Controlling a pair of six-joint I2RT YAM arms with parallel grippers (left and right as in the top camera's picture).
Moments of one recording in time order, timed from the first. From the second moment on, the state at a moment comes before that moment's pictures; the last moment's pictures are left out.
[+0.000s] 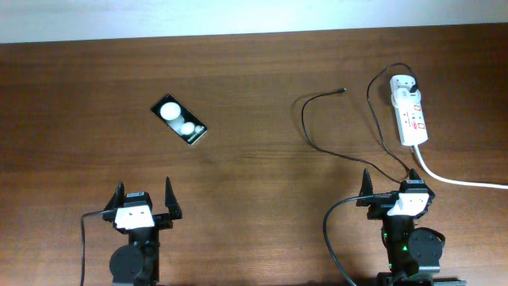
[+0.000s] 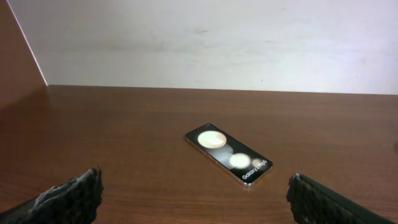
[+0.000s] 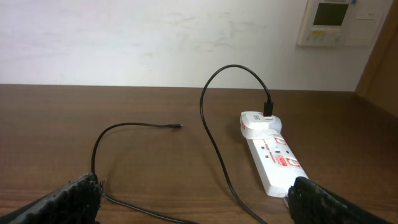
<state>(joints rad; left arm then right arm) -0.09 0.01 0.02 -0.07 -0.18 0.00 -0.06 0.01 0.01 -0.07 0.00 -0.03</state>
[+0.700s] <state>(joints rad) -0.09 0.01 0.02 -0.05 -0.22 0.00 -0.06 0.01 0.01 -0.07 0.00 -0.03</state>
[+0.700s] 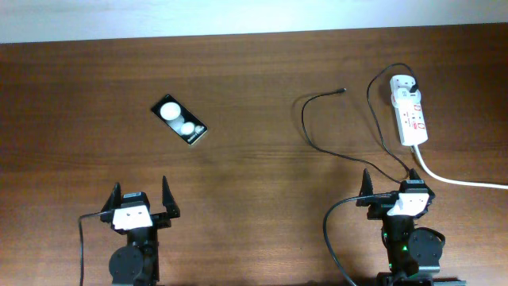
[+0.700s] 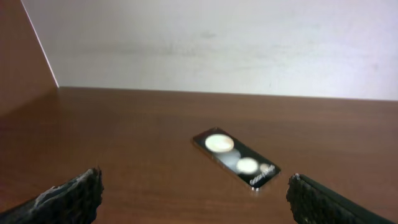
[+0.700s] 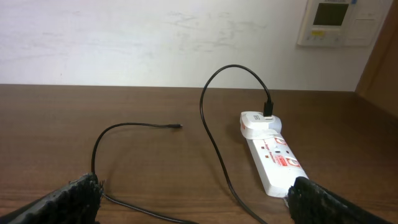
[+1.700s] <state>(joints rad) -0.09 1.10 1.14 -1.08 0.16 -0.23 -0.06 0.01 0.01 -0.07 0.00 -0.03</state>
